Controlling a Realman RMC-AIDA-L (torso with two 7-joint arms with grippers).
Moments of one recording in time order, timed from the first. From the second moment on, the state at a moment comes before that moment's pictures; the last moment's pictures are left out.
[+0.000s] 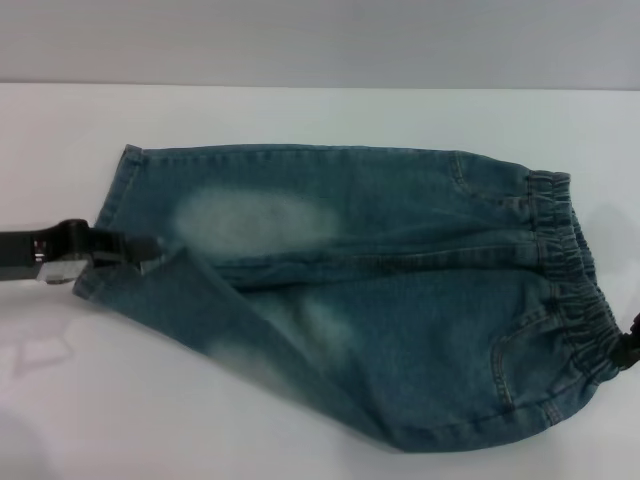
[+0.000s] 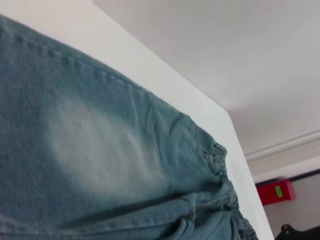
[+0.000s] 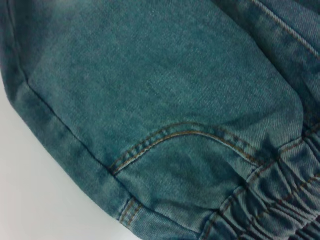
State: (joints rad) left arm -0.62 -1.90 0.24 0.51 2.44 1.72 -2.18; right arm 0.76 1.99 -0.88 -0.87 -2.84 -1.73 1.93
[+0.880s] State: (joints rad) left arm -0.62 -1.87 0.24 0.52 2.24 1.51 -2.22; right arm 0.47 2.04 -0.72 -0.73 -1.92 -1.31 1.76
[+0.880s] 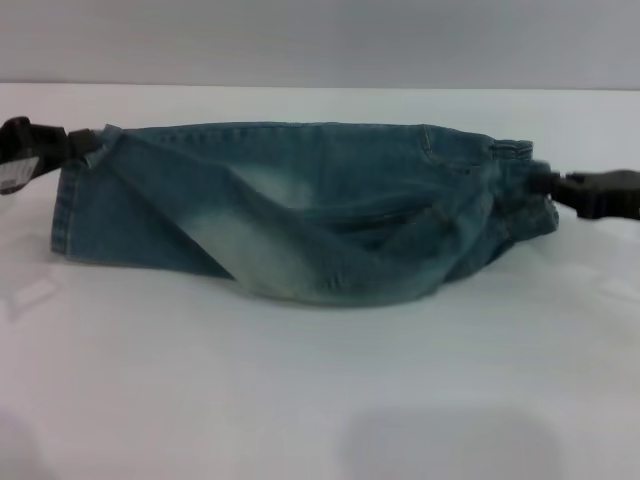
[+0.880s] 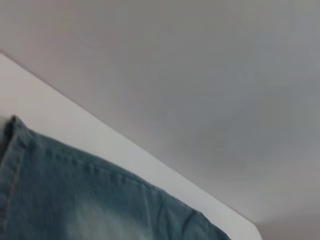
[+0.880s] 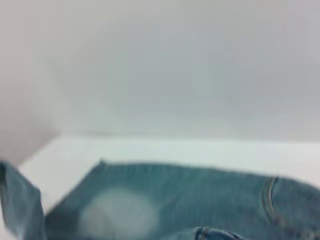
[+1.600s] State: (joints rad) left arm -0.61 -1.92 0.24 0.52 2.15 1.30 -2.12; right arm 0.58 2.07 -0.72 -0.52 -1.75 -0.91 1.58
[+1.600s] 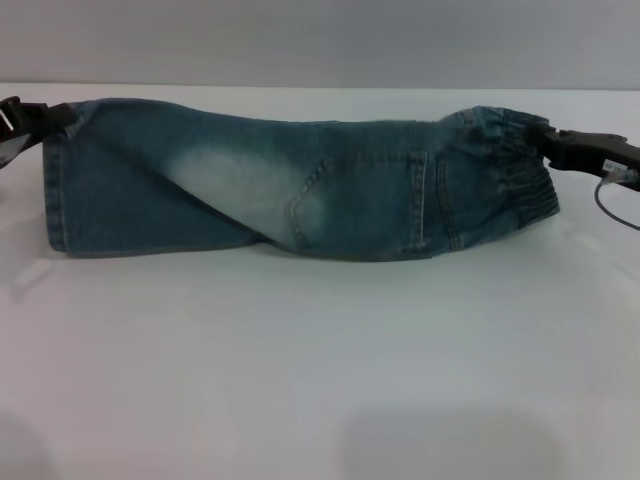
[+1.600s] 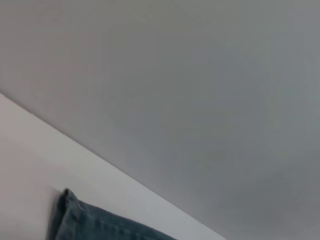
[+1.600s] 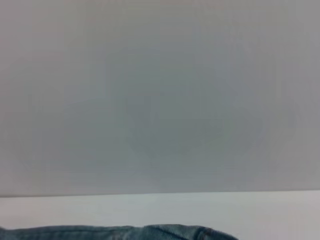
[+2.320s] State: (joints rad) left arm -0.61 -1.94 0.32 0.52 2.14 1.10 -2.00; right arm 0.63 2.07 -0.73 -0.47 -1.70 -0.80 1.53
